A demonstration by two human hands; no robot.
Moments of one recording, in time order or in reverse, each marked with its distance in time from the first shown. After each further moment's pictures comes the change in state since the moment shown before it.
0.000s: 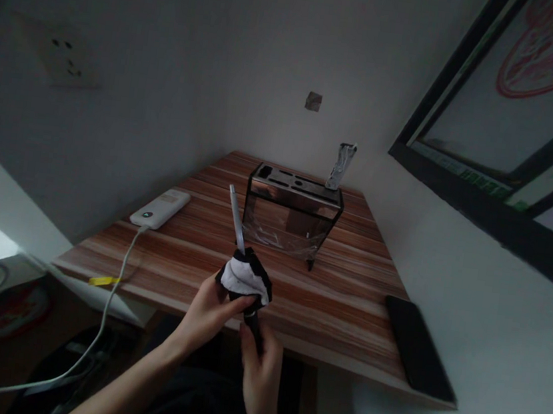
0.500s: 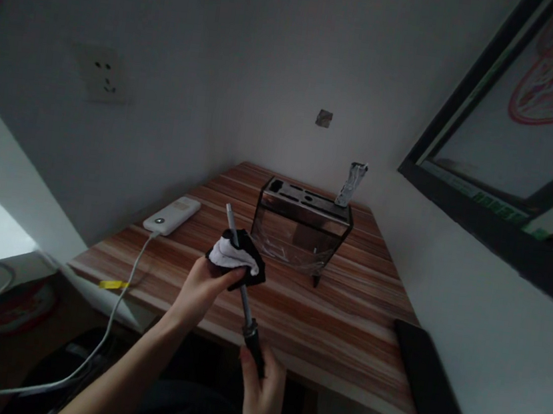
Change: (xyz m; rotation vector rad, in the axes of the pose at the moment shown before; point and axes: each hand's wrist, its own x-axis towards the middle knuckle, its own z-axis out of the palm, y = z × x) left_hand 0.032 0.027 -0.023 -0.099 0.101 0.135; right_hand -0.001 0.013 -0.005 -0.162 0.012 -0.119
